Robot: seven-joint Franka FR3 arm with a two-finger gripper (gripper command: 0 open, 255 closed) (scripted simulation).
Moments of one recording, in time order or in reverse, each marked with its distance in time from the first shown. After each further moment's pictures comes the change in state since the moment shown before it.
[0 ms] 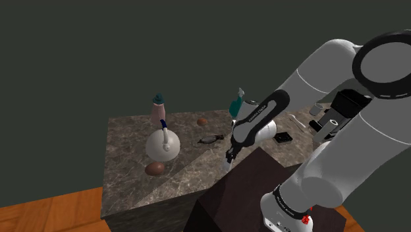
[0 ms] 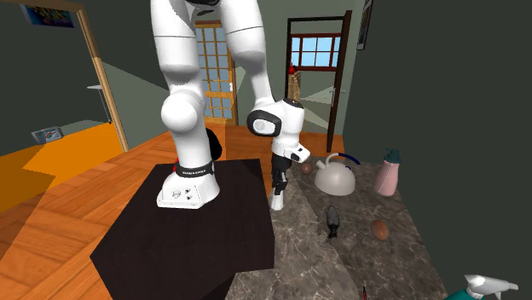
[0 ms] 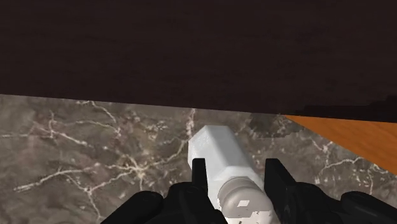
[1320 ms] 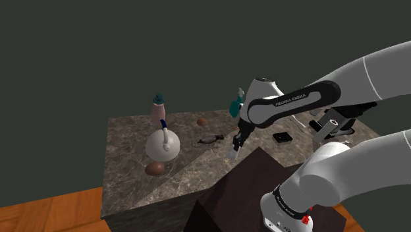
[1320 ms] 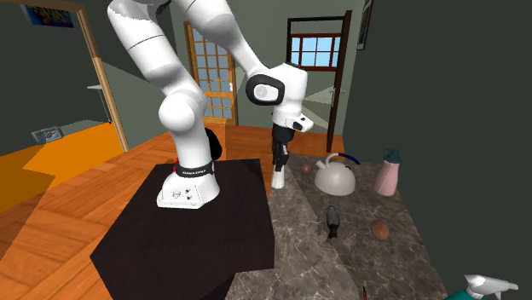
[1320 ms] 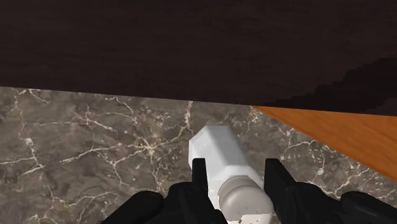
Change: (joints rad) arm -0.063 -0.426 0.013 0.007 -0.171 -0.428 0.129
